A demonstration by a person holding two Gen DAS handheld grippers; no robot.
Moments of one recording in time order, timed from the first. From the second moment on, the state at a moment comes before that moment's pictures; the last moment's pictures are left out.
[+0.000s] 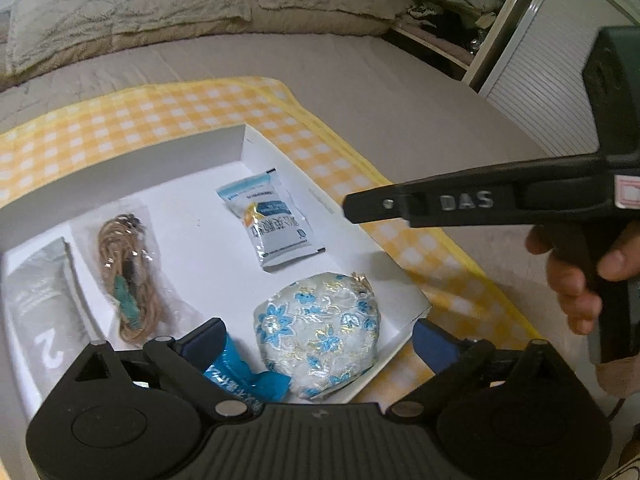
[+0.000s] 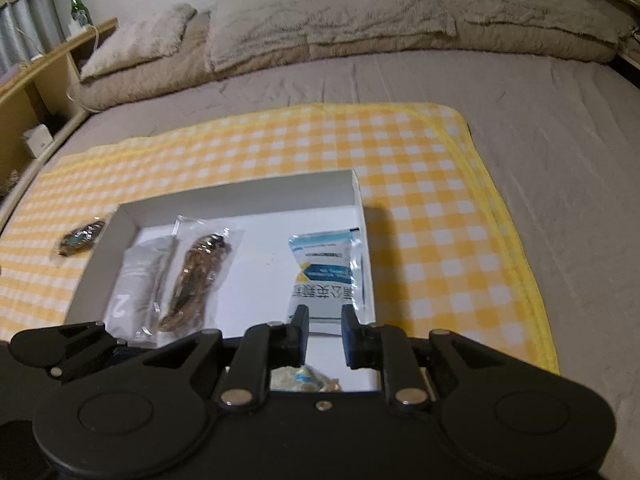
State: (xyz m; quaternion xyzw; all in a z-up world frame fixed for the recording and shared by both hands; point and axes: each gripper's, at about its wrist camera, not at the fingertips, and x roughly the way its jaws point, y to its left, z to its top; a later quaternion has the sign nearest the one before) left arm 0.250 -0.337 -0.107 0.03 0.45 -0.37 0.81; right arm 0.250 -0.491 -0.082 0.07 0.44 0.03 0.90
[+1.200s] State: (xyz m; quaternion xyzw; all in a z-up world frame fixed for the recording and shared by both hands) left arm 0.241 -0.226 -0.048 0.00 0.37 -0.22 0.90; right arm 0.177 -0.464 -0.032 0.01 0.36 -0.02 0.93
